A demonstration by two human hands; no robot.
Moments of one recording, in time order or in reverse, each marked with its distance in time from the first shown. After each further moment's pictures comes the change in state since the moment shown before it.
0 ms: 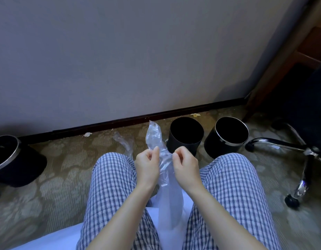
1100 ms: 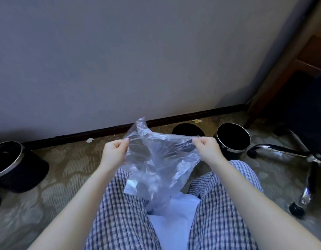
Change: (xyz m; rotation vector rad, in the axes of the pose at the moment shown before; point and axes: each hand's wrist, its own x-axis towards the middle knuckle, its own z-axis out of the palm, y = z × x) left_hand 0.070 0.001 -0.081 0.031 -0.050 -0.095; right_hand 0.078 0.014 -0.051 0.017 -0.059 0.205
